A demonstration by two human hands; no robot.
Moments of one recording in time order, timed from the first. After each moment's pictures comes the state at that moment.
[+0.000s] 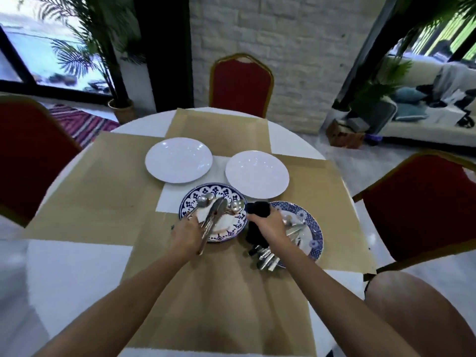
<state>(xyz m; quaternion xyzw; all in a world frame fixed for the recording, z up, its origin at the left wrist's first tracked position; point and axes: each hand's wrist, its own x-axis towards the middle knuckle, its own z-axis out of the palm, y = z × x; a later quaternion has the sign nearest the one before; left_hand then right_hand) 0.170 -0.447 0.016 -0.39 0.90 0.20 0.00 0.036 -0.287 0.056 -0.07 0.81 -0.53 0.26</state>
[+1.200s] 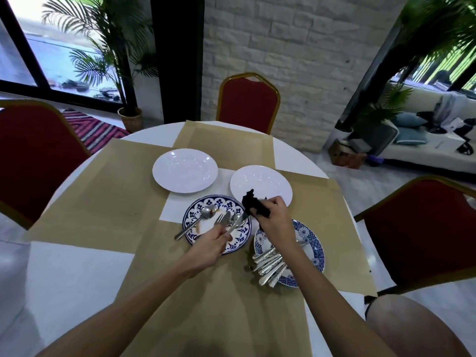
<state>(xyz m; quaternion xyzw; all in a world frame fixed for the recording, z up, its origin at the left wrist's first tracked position) 0.177 -0.404 0.078 -0.29 0.71 0.64 -0.02 0.016 -0.297 0.084 -0.34 0.86 -0.39 0.03</state>
